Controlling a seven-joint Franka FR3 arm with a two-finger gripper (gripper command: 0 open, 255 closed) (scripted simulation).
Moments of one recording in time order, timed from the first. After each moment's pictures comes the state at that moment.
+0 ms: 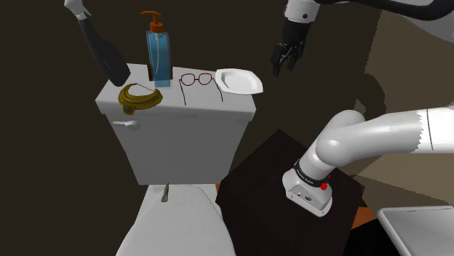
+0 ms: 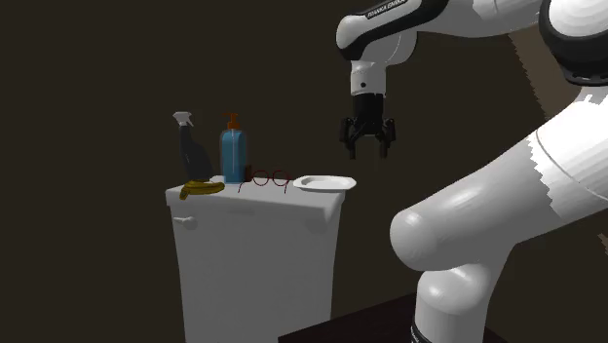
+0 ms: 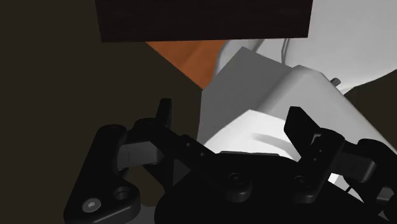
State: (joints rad) arm 0.02 -0.79 -0.06 -2.36 -0.02 1.47 0.08
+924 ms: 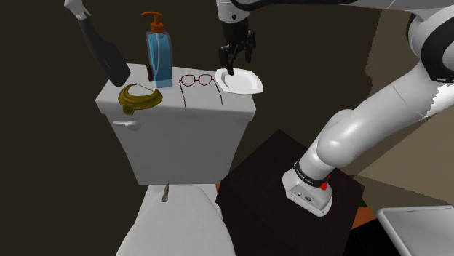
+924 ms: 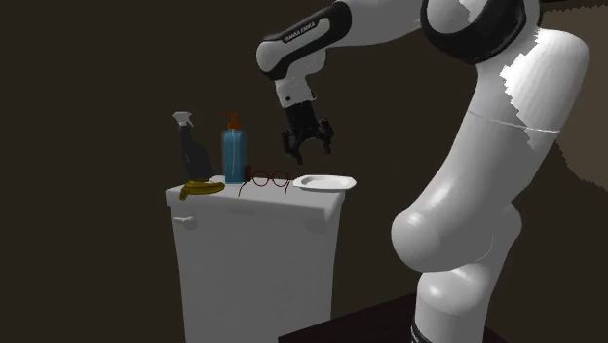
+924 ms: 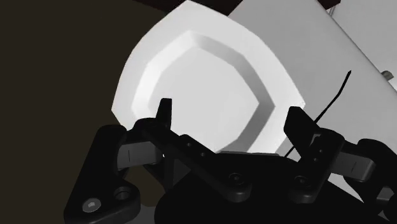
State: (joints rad) arm 0.07 -0.30 0.24 -2.01 -0.15 1.48 0.33
